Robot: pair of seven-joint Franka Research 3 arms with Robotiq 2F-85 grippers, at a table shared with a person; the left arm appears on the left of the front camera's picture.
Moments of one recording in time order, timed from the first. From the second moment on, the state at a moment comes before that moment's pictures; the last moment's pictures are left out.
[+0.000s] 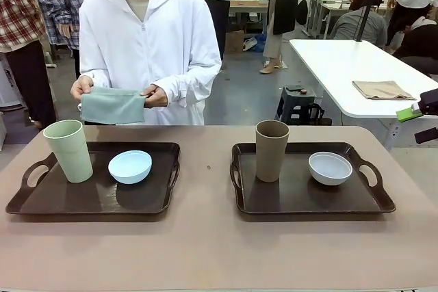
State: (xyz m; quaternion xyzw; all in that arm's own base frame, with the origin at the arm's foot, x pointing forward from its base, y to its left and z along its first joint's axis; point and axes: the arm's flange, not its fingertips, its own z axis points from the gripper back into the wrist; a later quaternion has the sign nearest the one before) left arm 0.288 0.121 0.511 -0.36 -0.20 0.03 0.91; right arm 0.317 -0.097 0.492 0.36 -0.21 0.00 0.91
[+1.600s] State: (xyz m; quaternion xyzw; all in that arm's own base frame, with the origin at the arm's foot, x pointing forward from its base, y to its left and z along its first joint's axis) left arm 0.357 0.098 0.561 -0.09 -0.25 -0.27 0.93; right arm 0.408 0.204 0.573 0.20 -0.10 0.02 0.97
